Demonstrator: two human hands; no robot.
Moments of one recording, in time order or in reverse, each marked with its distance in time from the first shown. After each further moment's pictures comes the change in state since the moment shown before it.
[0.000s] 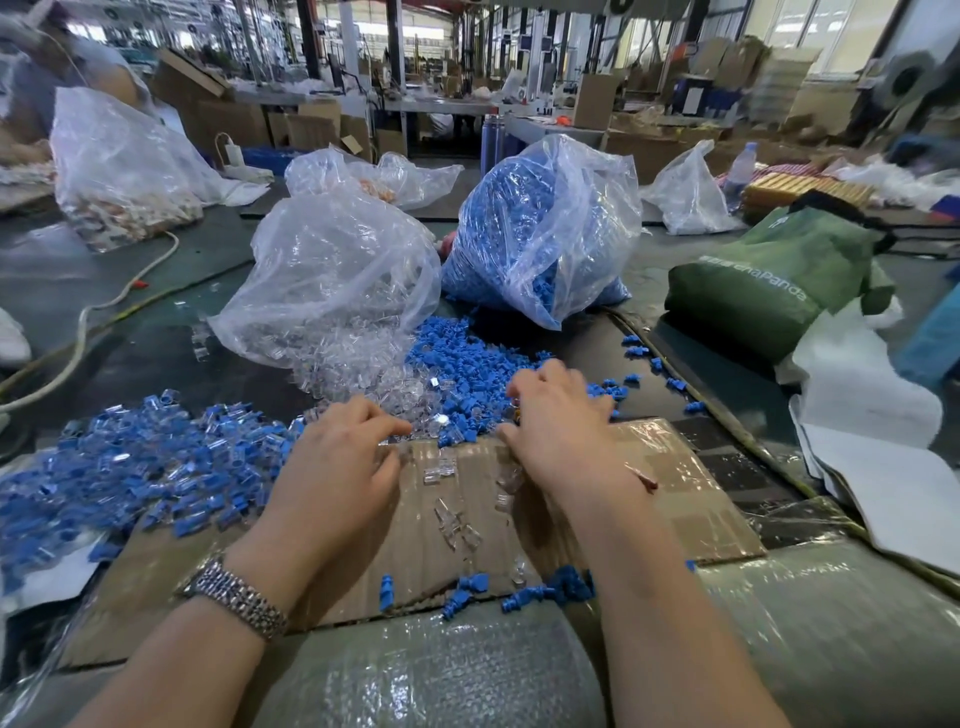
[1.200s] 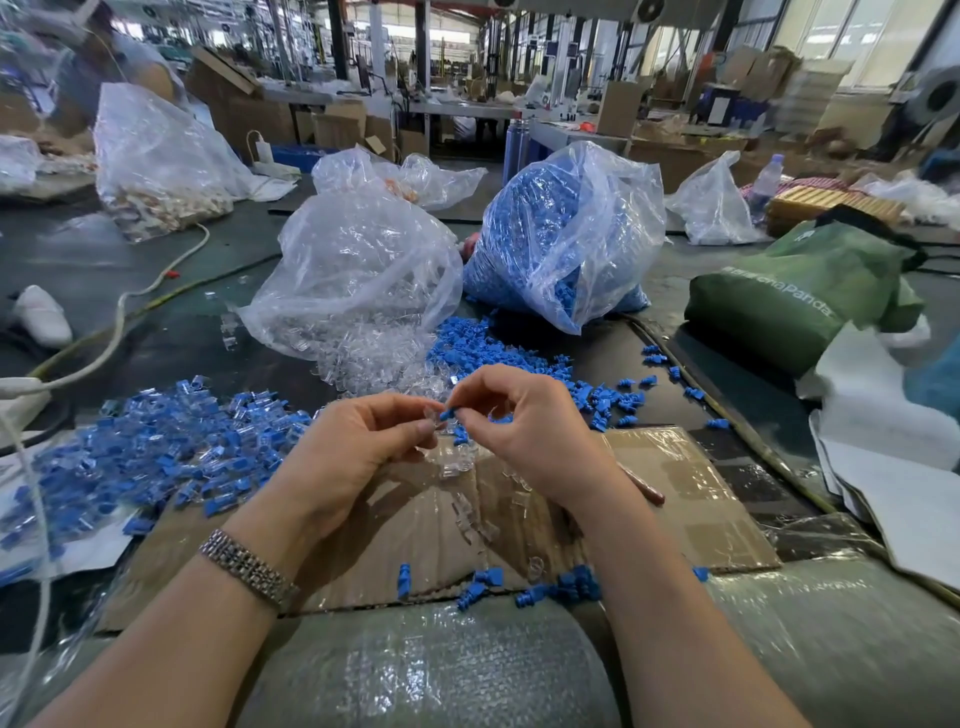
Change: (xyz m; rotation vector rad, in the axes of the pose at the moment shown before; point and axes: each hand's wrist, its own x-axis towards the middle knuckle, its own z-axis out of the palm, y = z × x) left_hand 0.000 0.011 -0.027 -1.192 -0.176 -0.463; right_hand -0.014 -0.016 0.005 0.788 0.056 -0.475
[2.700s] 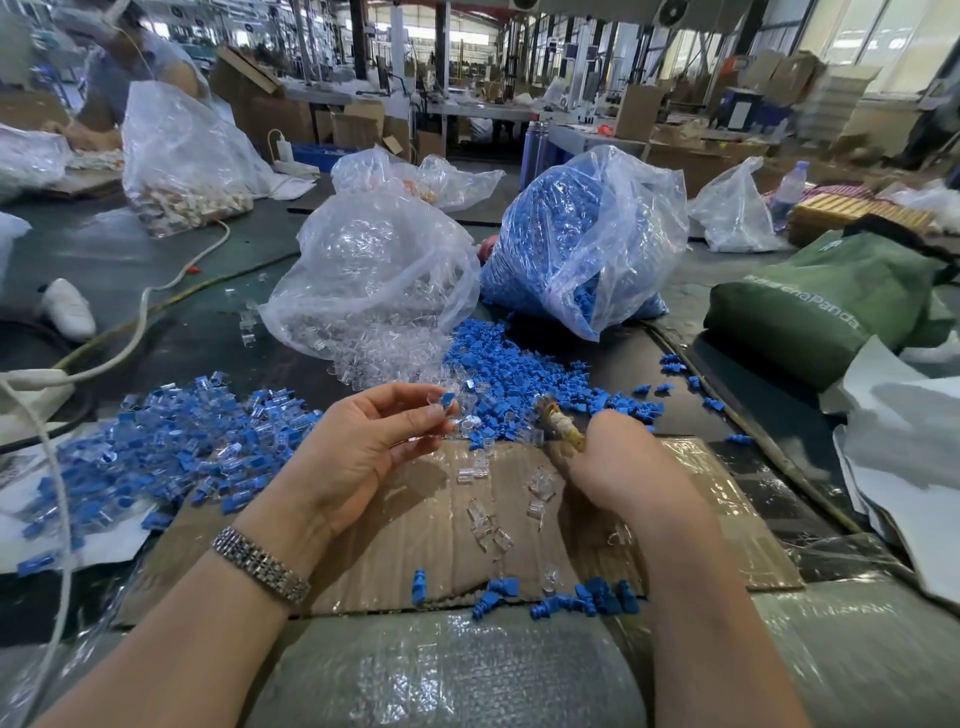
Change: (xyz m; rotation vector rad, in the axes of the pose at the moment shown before) left_hand 0.004 0.003 -0.005 -0.381 0.005 -0.009; right_hand -0.009 0.009 -0.033 -0.685 -0.141 0.697
